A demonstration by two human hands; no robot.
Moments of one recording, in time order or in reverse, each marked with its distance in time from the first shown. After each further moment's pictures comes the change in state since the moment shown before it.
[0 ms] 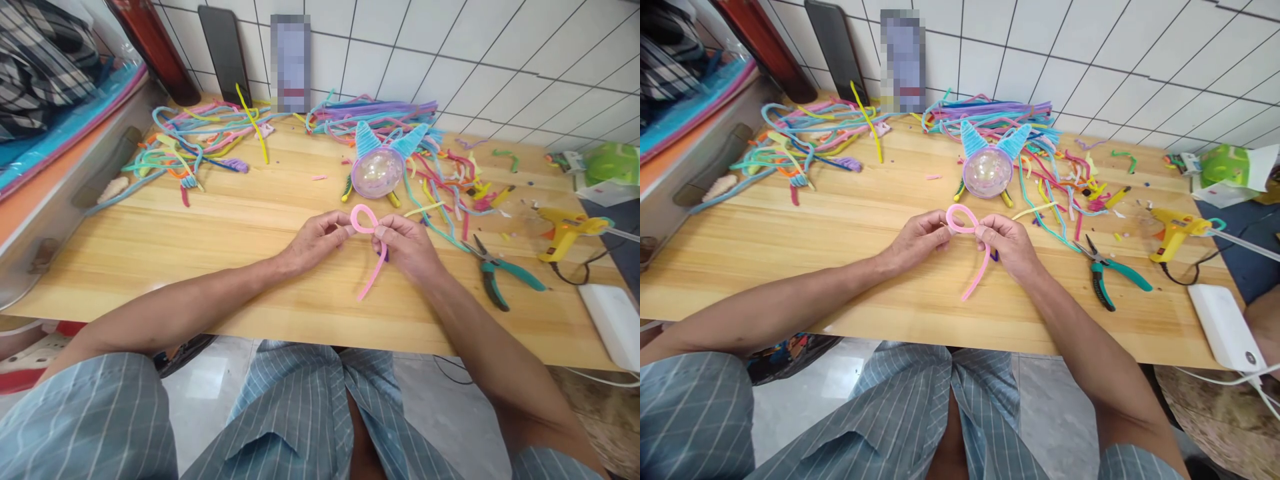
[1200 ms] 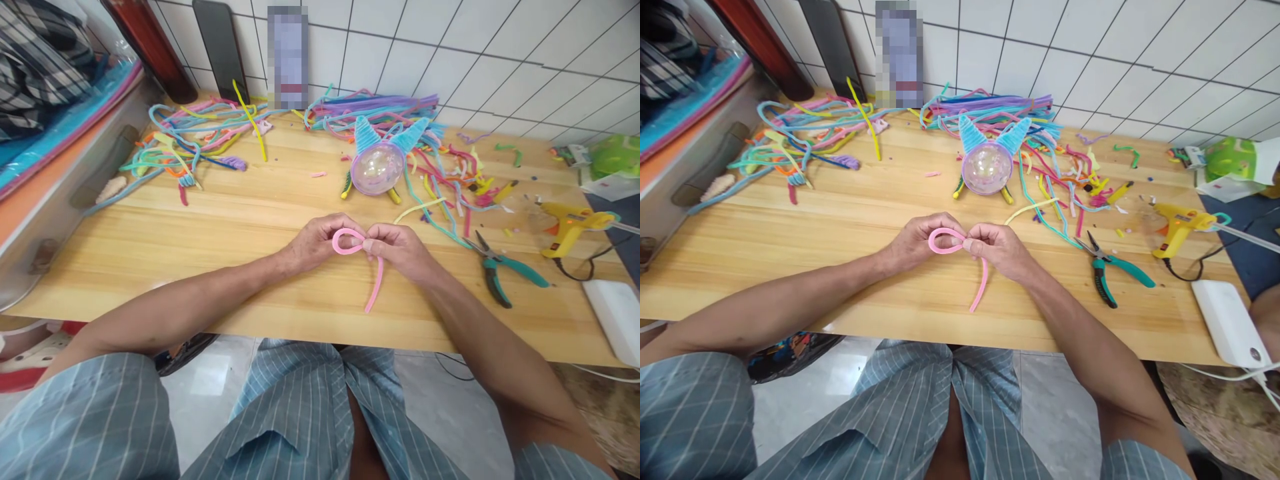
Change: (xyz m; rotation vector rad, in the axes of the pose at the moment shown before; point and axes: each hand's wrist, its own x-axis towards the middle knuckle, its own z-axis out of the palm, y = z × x) left_hand -0.001 -0.001 -0.004 0.069 -0.132 0.169; right_hand -0.004 -0.008 0.002 -0.128 -0.252 0.008
